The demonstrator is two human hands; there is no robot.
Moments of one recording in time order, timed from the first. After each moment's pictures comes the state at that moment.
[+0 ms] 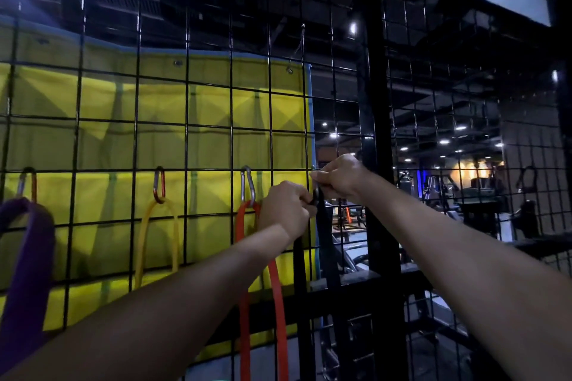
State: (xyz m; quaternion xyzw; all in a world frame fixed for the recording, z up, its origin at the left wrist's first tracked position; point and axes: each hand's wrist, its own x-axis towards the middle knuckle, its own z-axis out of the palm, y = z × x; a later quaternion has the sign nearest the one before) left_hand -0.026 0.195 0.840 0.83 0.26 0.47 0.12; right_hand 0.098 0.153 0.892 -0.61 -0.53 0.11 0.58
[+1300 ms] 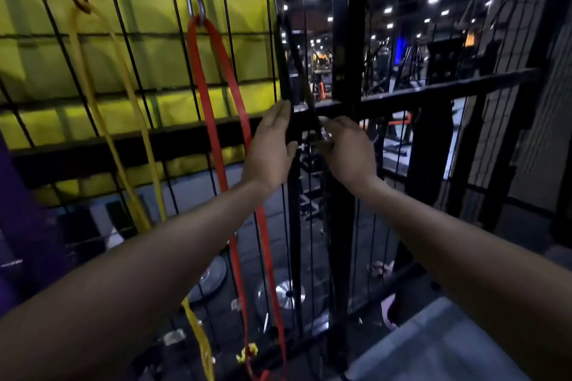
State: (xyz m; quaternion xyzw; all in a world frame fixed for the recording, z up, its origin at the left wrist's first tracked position) left_hand -0.034 0.155 0.673 0.87 0.24 0.42 0.09; right_hand 0.091 0.086 0.657 -0.73 -0.50 -0.27 0.38
